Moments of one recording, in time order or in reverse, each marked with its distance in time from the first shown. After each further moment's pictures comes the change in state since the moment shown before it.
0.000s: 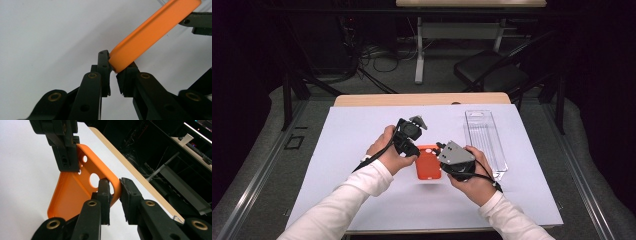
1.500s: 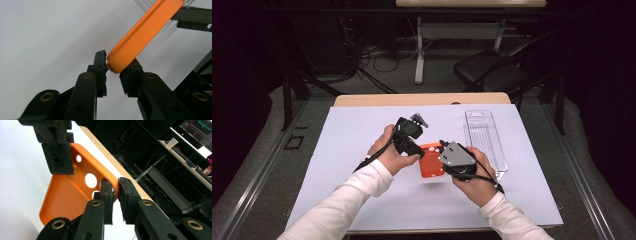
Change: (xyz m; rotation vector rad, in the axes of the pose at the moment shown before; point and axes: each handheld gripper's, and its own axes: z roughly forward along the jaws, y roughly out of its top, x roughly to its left) left arm -0.001 0.001 -0.006 -0.051 -0.087 -0.012; right arm -0.001 0.001 -0.005 -0.005 -0.083 -0.045
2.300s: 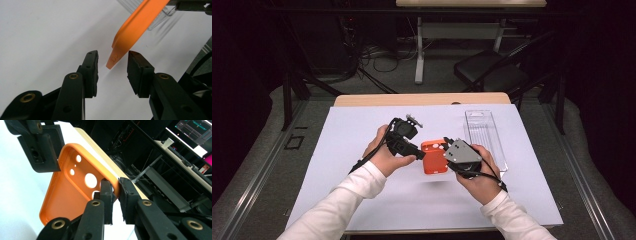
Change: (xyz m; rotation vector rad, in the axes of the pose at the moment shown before) left arm 0.013 -0.012 -0.004 -0.096 -0.076 0.052; right arm -0.012 -0.004 -0.003 -0.014 -0.018 0.019
